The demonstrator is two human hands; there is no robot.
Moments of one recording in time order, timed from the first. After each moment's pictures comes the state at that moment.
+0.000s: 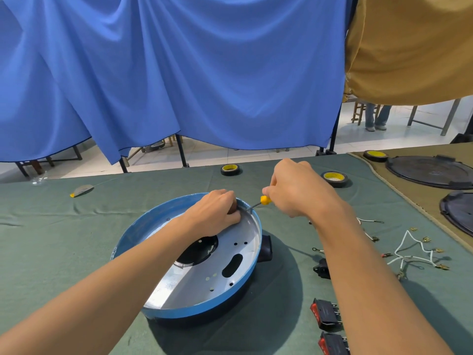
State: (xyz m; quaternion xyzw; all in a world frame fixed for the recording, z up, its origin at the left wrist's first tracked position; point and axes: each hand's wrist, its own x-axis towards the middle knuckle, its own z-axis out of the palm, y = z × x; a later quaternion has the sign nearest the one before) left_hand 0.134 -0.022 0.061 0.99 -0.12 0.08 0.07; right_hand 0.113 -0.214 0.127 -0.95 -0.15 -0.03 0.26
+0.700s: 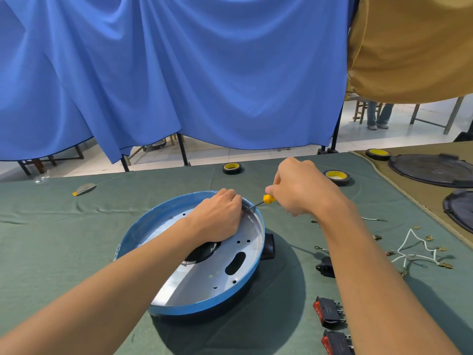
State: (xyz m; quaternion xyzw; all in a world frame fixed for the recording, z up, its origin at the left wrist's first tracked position) left_hand 0.125 -0.027 0.056 0.98 -0.15 0.09 -0.03; right_hand 0.113 -0.216 0.127 -0.95 -0.15 -0.02 0.26
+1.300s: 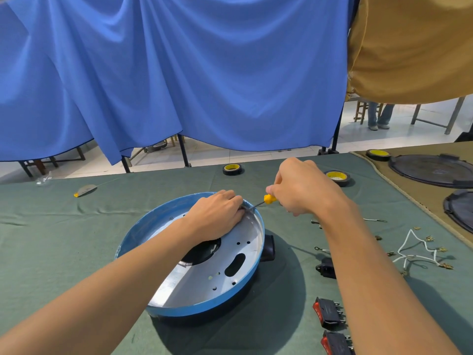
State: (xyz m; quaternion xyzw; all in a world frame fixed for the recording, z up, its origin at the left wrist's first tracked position) left_hand 0.125 -0.023 0.061 0.98 -0.16 0.10 -0.02; right_hand 0.113 -0.218 0.129 -0.96 -0.15 -0.02 0.25
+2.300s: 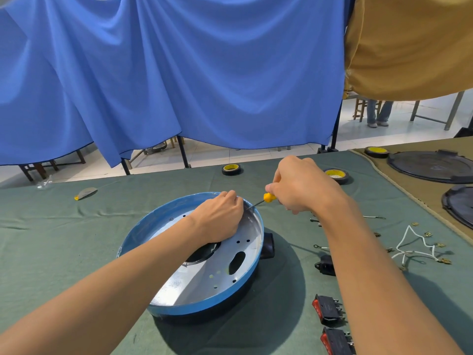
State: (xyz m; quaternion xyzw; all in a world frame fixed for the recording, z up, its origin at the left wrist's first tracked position) left_hand 0.121 -0.033 0.065 0.97 -0.18 0.06 -0.15; right_hand 0.110 -0.220 0.132 -0.96 -0.15 -0.02 0.25
